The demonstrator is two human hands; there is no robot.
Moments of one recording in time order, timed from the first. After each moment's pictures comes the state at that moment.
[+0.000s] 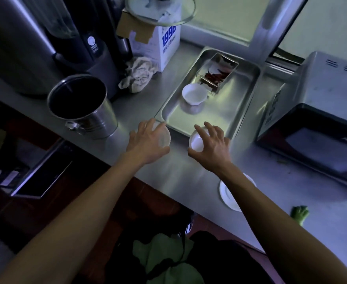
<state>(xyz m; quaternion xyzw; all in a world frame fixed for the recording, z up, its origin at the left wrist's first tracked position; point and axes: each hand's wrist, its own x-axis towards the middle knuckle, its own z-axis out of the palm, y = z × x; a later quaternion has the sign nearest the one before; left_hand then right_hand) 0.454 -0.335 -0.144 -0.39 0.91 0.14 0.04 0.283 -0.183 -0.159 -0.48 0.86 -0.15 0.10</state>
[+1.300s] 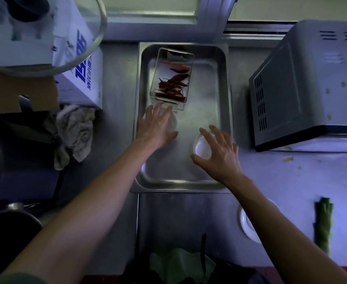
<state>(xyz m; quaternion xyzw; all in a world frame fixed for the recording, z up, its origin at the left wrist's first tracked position) 0.168 -0.507 -0.211 -0.16 0.97 0.14 0.13 0.156 -0.278 -0.193 -0.24 0.94 -0.18 0.16</state>
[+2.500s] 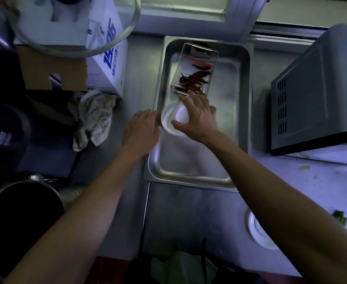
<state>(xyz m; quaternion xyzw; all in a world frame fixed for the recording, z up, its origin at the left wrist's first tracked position) 0.250 -0.553 -0.206 -0.23 0.95 0.19 0.02 0.114 -0.404 -0.202 -0.36 0.91 -0.17 0.14</state>
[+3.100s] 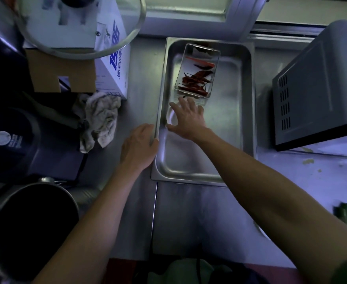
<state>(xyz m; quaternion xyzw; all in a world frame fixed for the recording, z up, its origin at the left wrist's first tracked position) 0.298 -0.545 -0.196 -0.30 0.92 0.24 0.03 0.126 -0.446 -0.244 -0.39 0.90 -0.06 0.18</state>
